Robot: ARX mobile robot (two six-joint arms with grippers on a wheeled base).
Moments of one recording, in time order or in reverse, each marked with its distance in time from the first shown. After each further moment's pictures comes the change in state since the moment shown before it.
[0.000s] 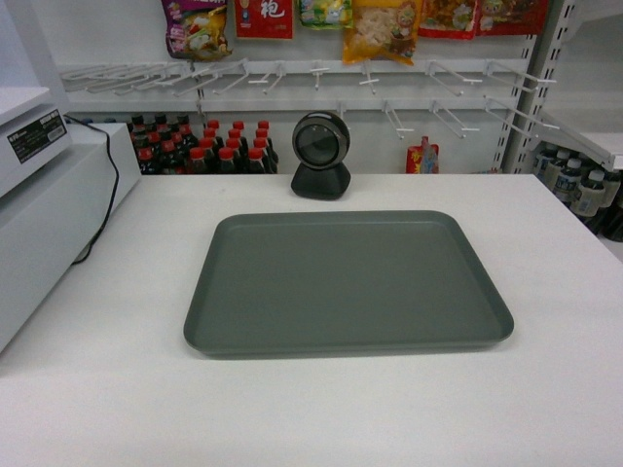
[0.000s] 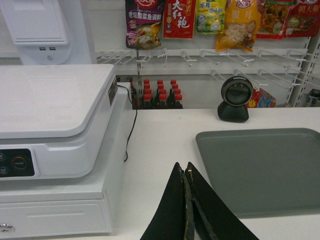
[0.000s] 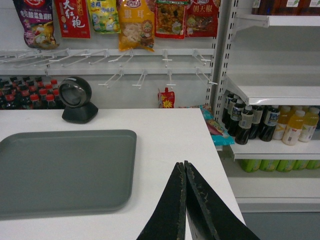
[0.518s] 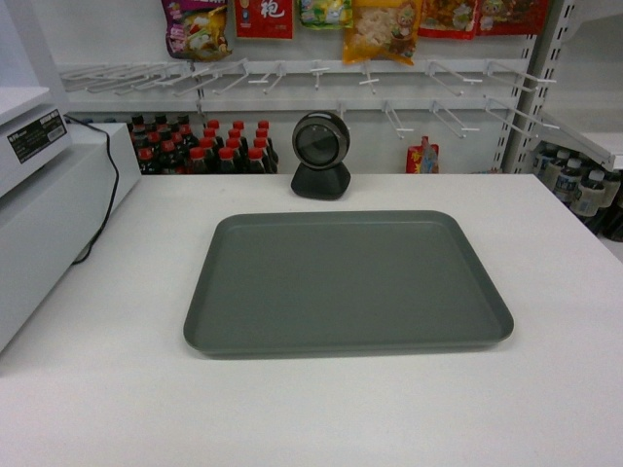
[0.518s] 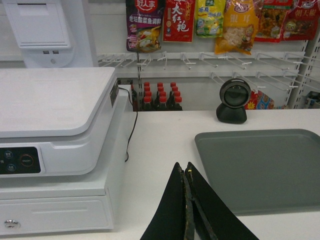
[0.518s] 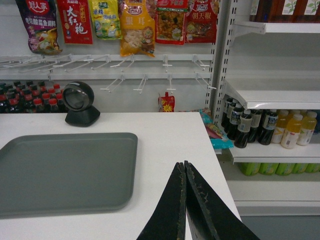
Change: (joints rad) left arm 0.000 -0.199 0.000 -0.190 0.000 0.000; right arm 0.000 -0.252 0.000 -0.237 0.000 0.000
